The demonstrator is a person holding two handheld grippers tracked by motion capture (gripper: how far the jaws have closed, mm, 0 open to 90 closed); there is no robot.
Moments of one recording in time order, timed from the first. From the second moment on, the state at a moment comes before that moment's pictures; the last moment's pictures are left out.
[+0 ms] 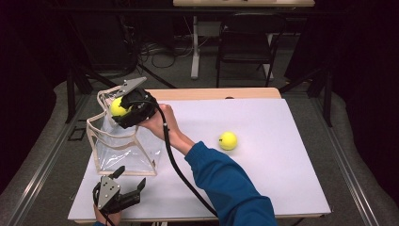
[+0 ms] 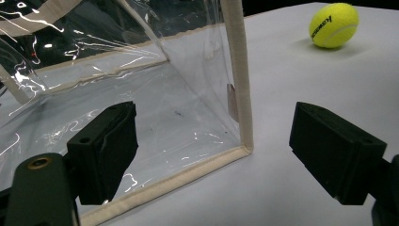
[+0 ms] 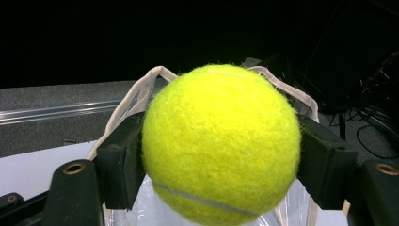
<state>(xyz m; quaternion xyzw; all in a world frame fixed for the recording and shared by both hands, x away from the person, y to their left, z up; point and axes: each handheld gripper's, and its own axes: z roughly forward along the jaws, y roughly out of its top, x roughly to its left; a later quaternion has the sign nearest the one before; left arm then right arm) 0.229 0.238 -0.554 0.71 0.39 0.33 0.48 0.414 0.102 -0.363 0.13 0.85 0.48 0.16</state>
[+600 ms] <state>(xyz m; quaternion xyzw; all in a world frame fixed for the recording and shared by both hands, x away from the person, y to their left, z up) 0.228 0.239 -0.553 0.71 0.39 0.33 0.48 0.414 0.113 -0.368 0.13 0.87 0.45 0.15</state>
